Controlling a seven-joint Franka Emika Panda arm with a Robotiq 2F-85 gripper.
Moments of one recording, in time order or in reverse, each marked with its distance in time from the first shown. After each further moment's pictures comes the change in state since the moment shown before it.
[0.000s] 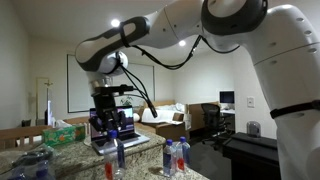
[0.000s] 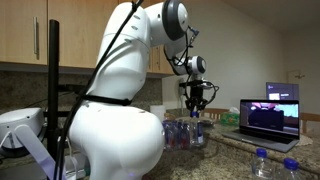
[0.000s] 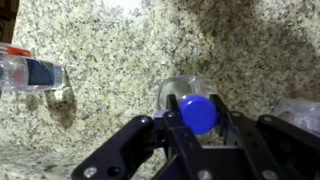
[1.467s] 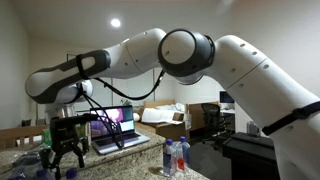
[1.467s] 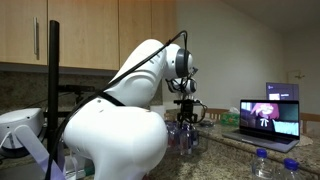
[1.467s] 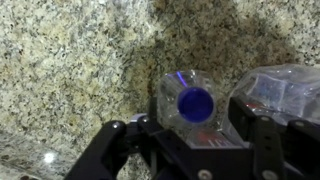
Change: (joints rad) arm 0.145 0.418 0.014 0.381 -0.021 0.057 0.001
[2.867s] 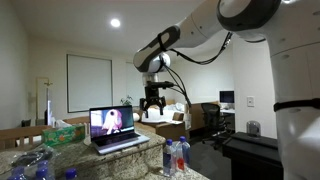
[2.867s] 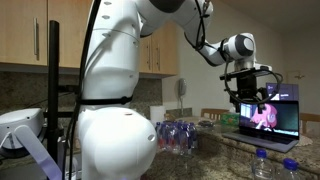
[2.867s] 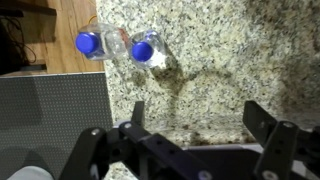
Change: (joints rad) arm -0.392 -0.598 -0.232 -0.572 -0.002 0.197 -0.165
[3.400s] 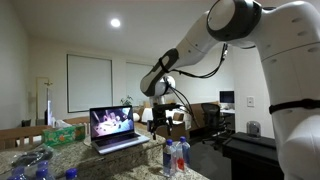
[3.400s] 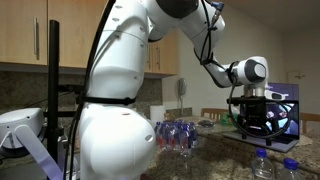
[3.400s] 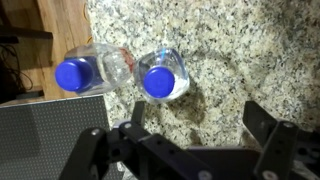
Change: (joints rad) arm -0.037 0.095 -0.025 -0.157 0.026 0.172 0.000
